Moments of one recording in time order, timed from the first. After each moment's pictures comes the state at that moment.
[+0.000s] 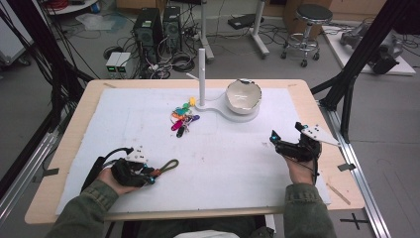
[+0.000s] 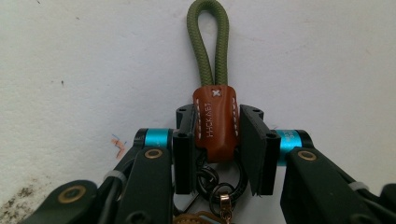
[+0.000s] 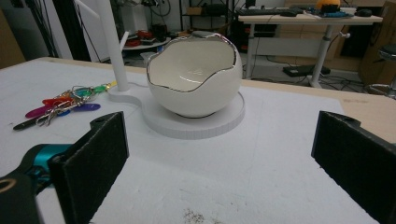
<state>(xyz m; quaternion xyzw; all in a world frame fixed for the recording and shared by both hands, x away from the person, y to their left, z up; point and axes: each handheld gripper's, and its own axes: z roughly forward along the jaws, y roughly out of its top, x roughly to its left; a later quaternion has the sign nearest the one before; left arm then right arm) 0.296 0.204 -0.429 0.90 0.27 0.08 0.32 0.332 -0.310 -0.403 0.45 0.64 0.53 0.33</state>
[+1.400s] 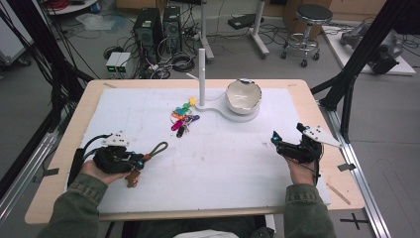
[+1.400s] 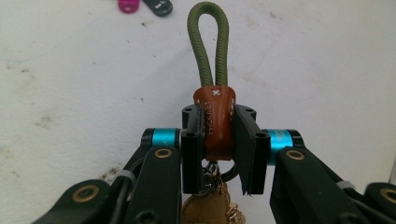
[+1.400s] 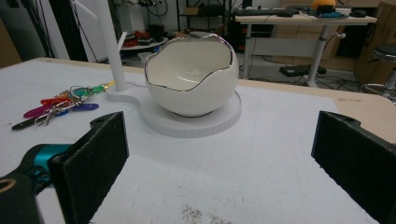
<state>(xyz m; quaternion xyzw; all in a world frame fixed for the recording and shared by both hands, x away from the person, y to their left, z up) 0.307 0.240 -0.388 0.86 0.33 0.09 0.39 0.327 -0.311 -0.402 0.45 0.64 0.52 0.33</state>
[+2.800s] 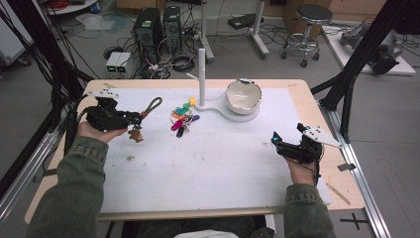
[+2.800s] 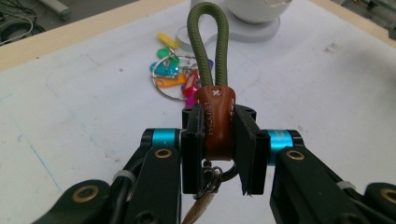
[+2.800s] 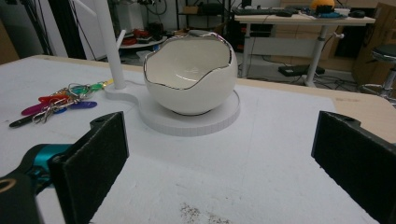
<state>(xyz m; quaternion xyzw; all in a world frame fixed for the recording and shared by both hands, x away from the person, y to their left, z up) 0.377 0.250 -0.313 0.80 0.39 0.12 0.45 0.326 -0.312 -0.402 0.45 0.64 0.52 0.34</state>
